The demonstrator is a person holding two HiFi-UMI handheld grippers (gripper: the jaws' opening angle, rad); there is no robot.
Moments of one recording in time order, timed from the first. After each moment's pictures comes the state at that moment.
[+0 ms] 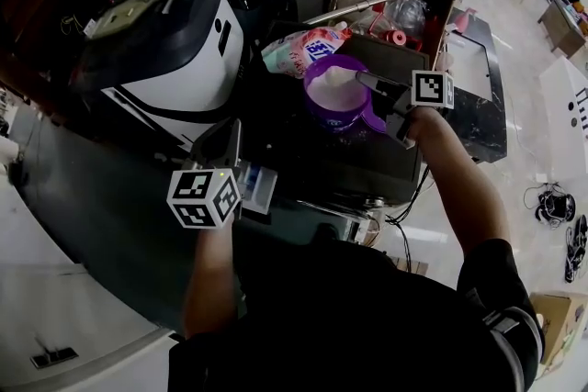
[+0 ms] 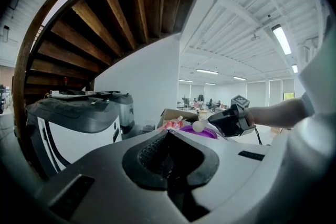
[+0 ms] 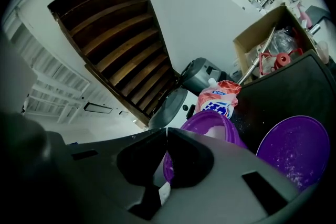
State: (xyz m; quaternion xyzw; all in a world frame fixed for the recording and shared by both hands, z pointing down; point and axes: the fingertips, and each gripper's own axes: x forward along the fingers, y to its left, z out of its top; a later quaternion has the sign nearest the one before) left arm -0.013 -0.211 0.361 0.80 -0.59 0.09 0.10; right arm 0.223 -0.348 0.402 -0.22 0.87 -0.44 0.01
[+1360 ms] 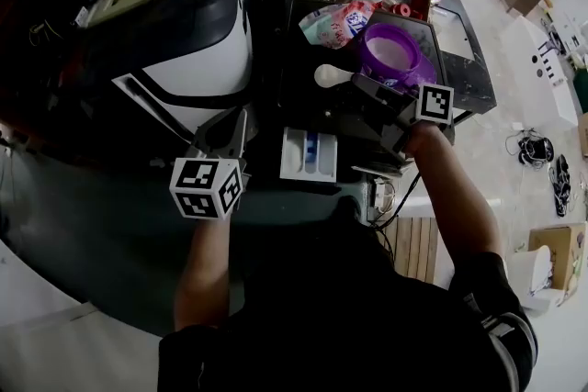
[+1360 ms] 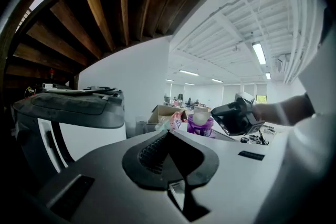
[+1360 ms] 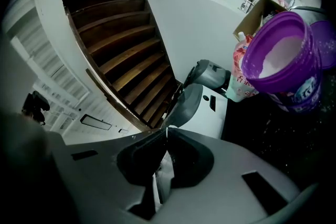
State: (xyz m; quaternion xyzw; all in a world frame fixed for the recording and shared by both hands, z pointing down) left arm -0.207 -0.174 0.383 0.87 -0.48 0.10 0.10; right arm 0.015 -0.219 0.377 -0.26 0.85 -0.44 0.12
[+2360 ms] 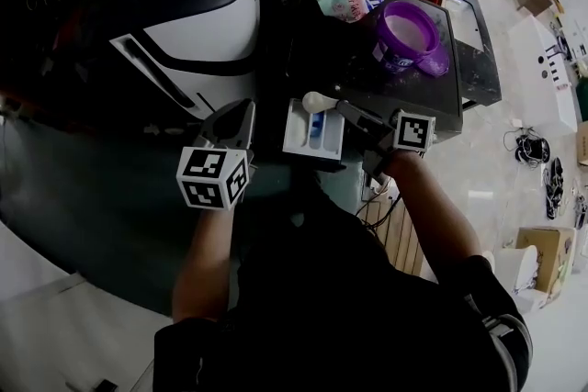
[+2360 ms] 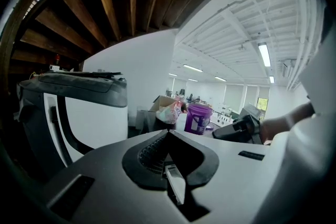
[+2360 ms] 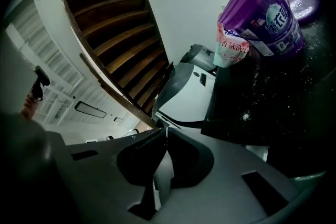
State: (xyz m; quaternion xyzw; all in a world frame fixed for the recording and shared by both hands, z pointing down) left arm -0.218 -0.149 0.438 0.86 -0.48 0.11 0.15; right arm -0.045 -0.155 0.473 -0.24 0.86 -0.45 0.06
